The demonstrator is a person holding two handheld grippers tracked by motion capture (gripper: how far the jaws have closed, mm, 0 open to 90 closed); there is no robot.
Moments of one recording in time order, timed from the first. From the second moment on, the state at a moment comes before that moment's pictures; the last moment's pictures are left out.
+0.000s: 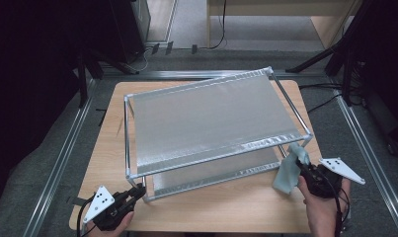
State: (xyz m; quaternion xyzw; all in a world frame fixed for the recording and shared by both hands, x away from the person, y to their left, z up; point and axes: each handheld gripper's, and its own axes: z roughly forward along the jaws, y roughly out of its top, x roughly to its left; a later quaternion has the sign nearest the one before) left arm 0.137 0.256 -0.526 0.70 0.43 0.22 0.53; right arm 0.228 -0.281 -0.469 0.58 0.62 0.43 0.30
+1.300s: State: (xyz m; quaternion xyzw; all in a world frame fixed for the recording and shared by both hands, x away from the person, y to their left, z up) left arm 0.134 0.199 -0.528 0.71 0.41 0.21 0.54; right arm 0.218 -0.044 -0.411 0.37 0.73 0.54 0.22
